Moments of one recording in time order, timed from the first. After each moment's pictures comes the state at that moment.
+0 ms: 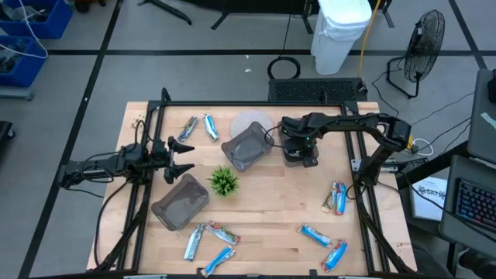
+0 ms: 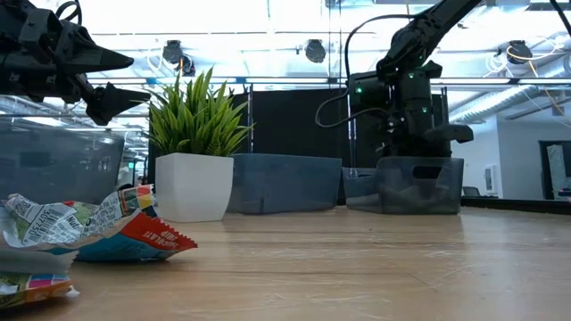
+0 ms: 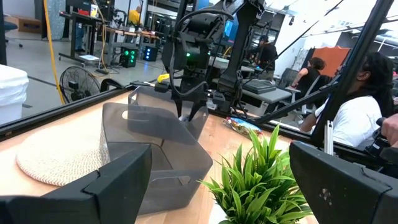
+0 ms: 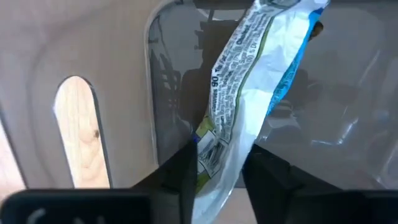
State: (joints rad) left arm 0.11 0.01 0.01 0.03 0.00 -0.27; right arm -0.42 1.67 1.00 -0.91 -0.03 -0.59
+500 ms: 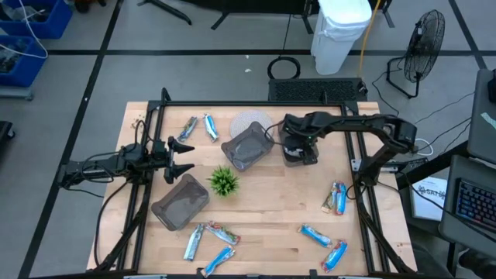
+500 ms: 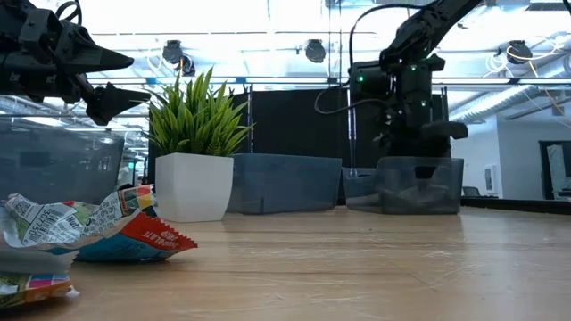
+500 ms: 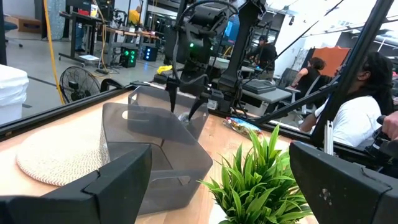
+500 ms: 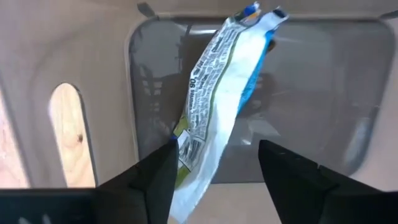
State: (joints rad) left arm 0.11 0.01 0.01 0.03 0.00 -0.27; right arm -0.42 1.60 1.00 -0.88 0.00 -0.59
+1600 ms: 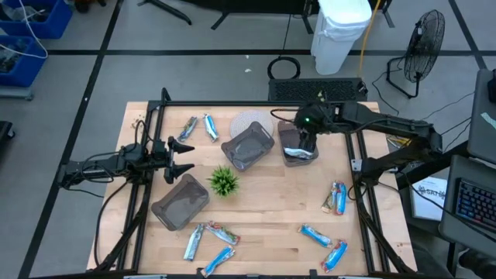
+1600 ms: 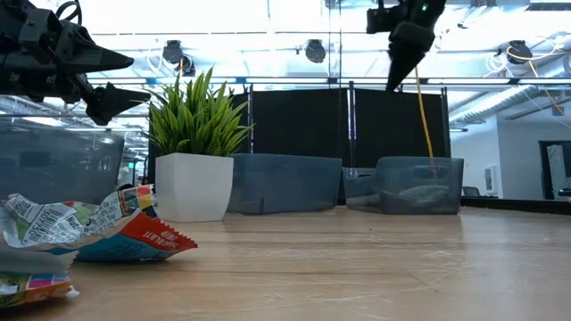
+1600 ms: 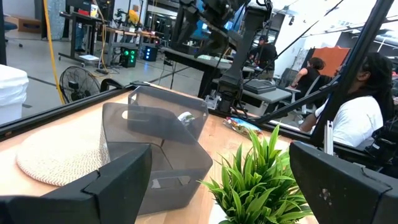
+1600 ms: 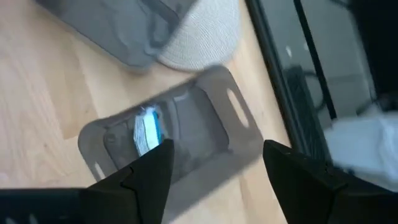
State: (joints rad) left arm 0.11 0.01 0.01 0.03 0.00 -0.27; right arm -0.27 1.32 1.32 -1.11 0.32 -0.04
